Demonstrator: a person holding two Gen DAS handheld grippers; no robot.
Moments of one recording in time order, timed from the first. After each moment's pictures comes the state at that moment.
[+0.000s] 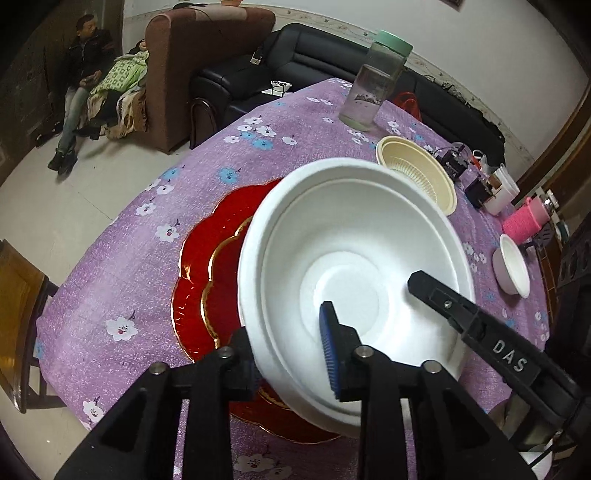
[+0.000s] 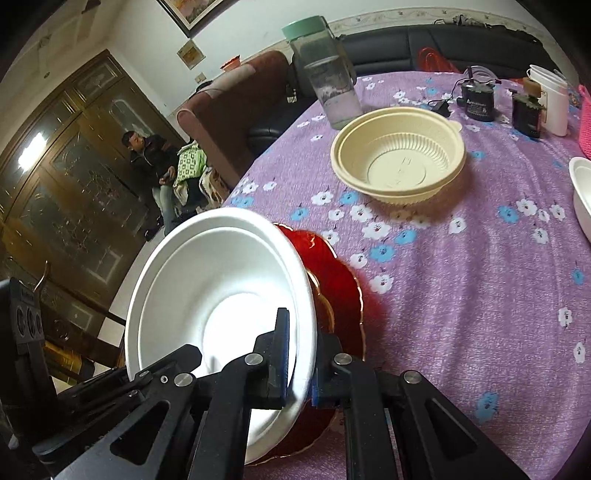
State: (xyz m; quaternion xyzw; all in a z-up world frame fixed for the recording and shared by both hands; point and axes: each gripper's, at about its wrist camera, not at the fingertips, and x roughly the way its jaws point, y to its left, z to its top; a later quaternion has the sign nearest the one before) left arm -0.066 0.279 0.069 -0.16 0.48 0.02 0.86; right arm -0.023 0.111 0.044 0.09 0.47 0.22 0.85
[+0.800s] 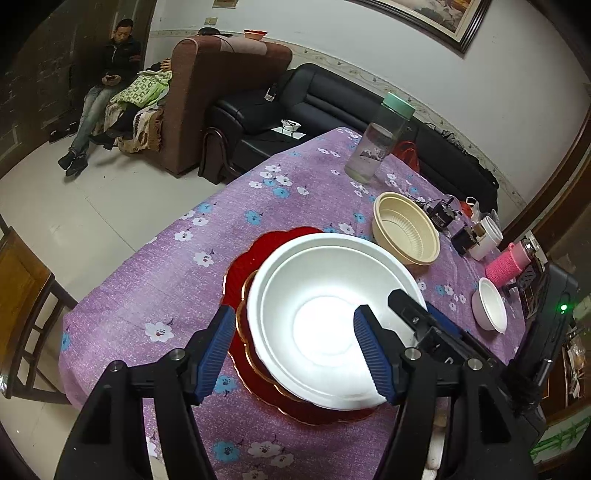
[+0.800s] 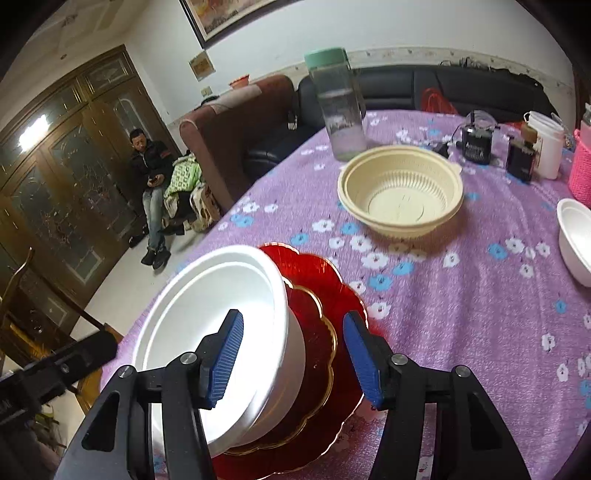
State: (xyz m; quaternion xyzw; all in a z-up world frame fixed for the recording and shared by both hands) left arm -0.103 0.302 0.109 -0.20 0.41 0.04 0.89; right arm -0.042 0.121 0.058 0.05 0.39 0.20 0.90
